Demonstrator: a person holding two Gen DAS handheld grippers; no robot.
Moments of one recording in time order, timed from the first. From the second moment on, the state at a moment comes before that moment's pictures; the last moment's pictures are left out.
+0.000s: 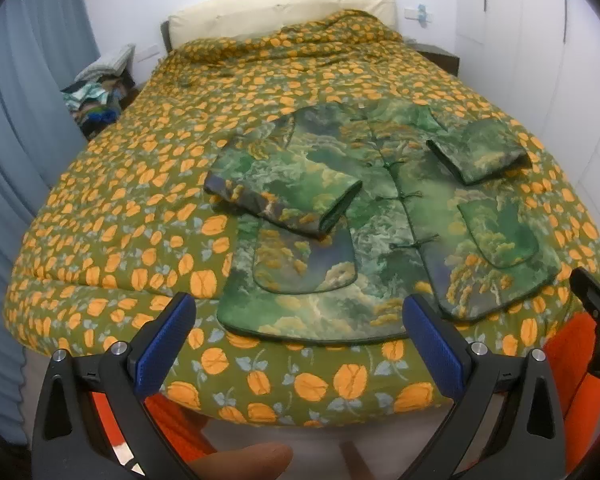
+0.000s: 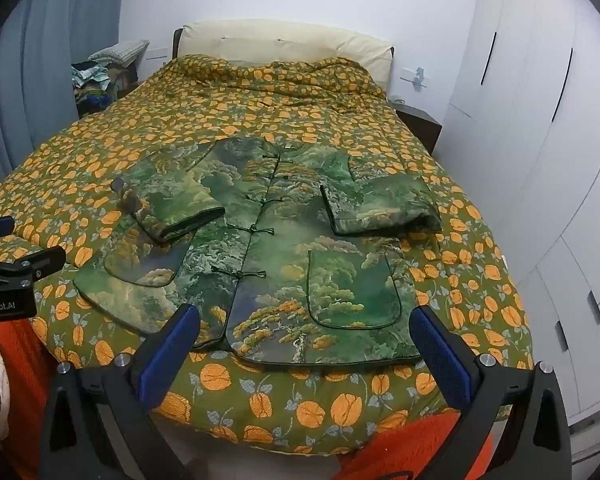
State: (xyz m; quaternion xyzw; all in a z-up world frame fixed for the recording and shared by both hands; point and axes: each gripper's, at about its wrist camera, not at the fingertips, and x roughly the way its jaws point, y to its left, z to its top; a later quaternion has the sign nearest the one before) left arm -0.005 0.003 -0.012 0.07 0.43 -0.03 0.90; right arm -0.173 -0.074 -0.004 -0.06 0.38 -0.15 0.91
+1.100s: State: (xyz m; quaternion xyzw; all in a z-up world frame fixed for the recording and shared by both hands) left arm -0.006 -0.002 -0.015 0.07 0.43 -0.06 0.90; right arm -0.176 -0.085 -0.006 -0.06 0.38 -0.20 0.90
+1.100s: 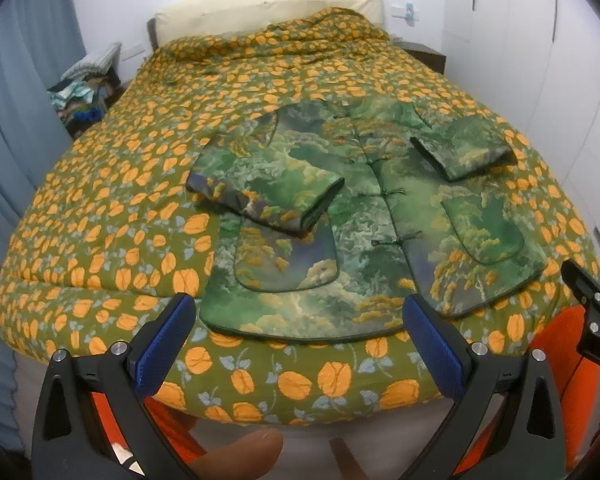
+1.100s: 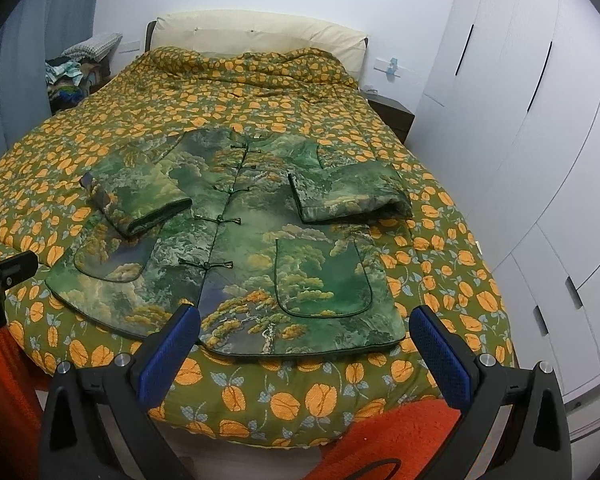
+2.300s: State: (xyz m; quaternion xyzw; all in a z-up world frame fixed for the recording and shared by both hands) left arm -0.009 -0.008 -0.020 0.10 0.42 -0.04 0.90; right arm -0.174 -0.081 -0.014 -0.07 0.39 -0.19 0.90
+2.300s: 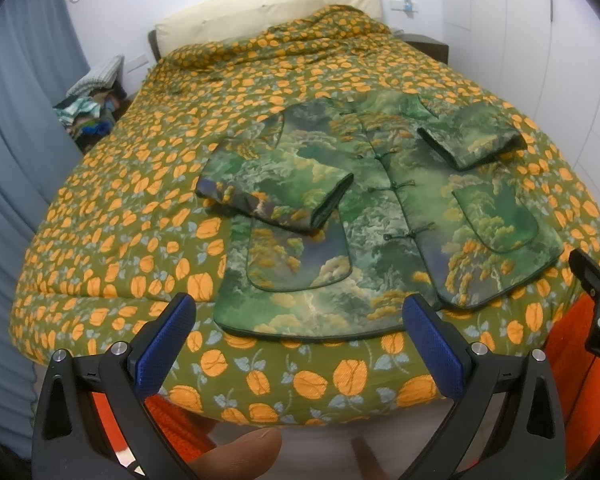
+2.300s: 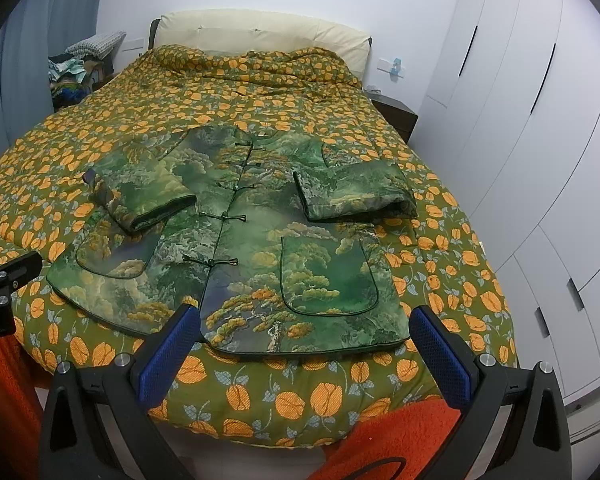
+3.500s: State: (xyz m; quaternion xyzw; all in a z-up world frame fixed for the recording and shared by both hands) left arm -0.010 -0.012 -0.027 0.11 0.43 -0.04 0.89; right arm -0.171 -0.081 -0.017 -0.07 0.40 -0.20 0.89
